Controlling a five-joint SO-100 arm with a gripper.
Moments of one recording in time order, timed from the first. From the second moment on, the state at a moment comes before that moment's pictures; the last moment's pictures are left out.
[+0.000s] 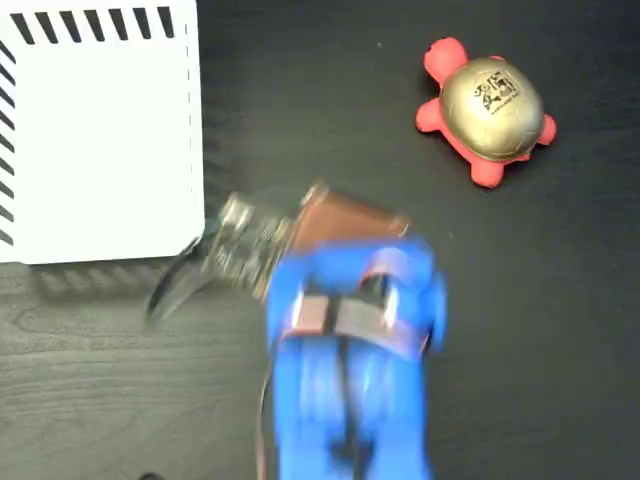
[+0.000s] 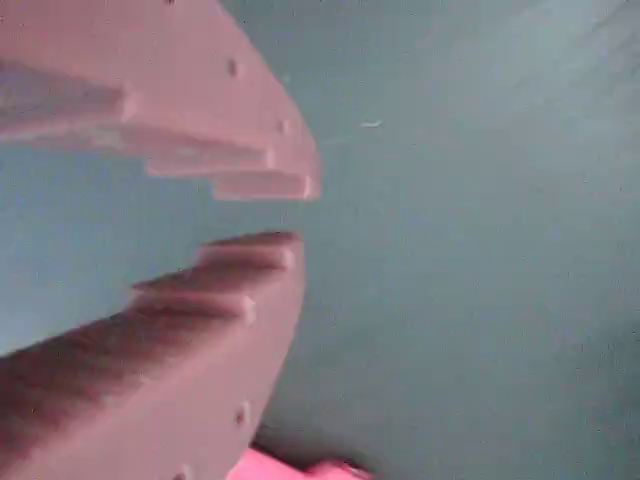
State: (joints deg) arm 9.9 121.6 128.7 65.4 19.4
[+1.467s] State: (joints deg) arm 28.0 64.8 59.4 88.8 21.2
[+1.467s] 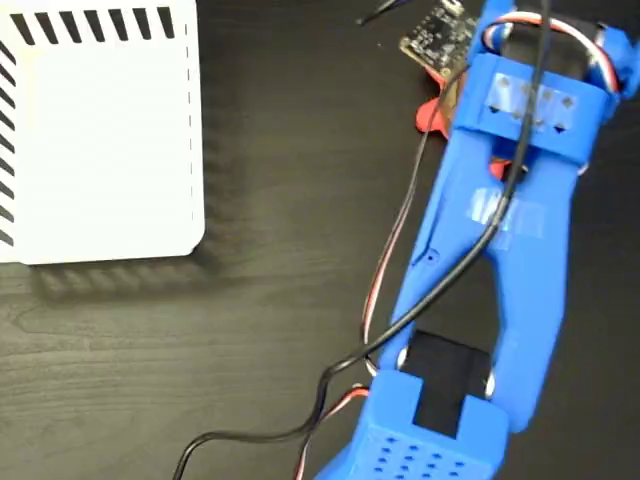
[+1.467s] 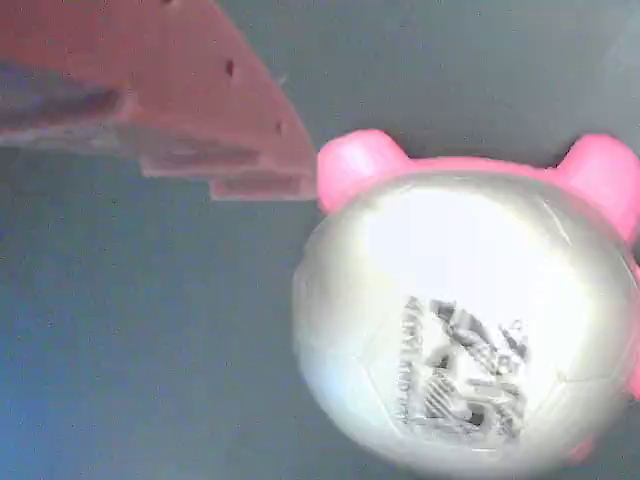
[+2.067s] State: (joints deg) arm 26.1 53.1 52.0 91.6 23.2
